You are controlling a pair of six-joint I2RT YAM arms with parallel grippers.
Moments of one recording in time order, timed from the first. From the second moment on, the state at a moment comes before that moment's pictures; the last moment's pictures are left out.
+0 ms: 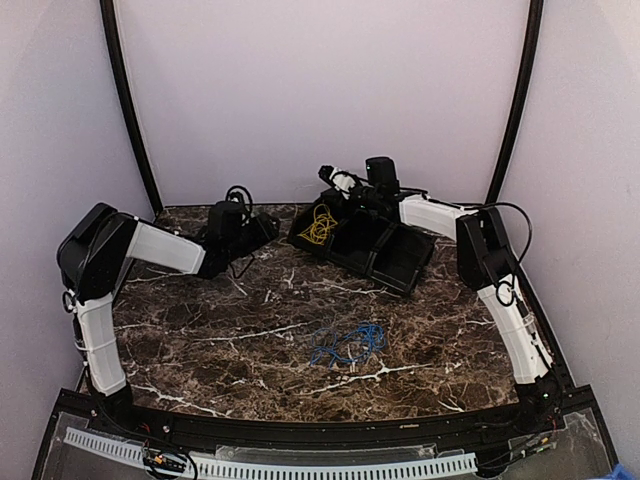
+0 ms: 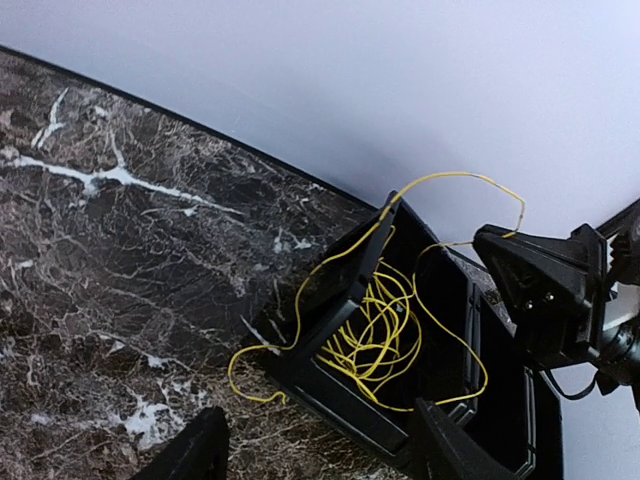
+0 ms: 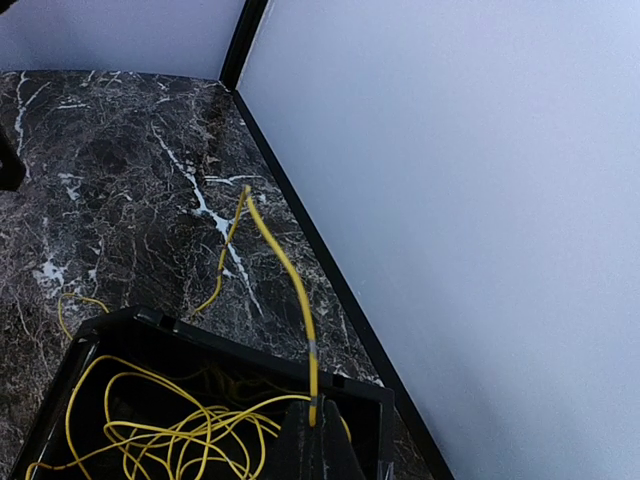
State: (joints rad) left arm -0.51 1.95 1.09 0.52 -0.11 -0.74; right arm 0.49 2.59 2.25 0.03 -0.50 -0.60
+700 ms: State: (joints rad) left arm -0.40 2.26 1.22 0.66 0.20 -1.06; right arm 0.49 2.59 2.23 0.04 -0.51 -0.62
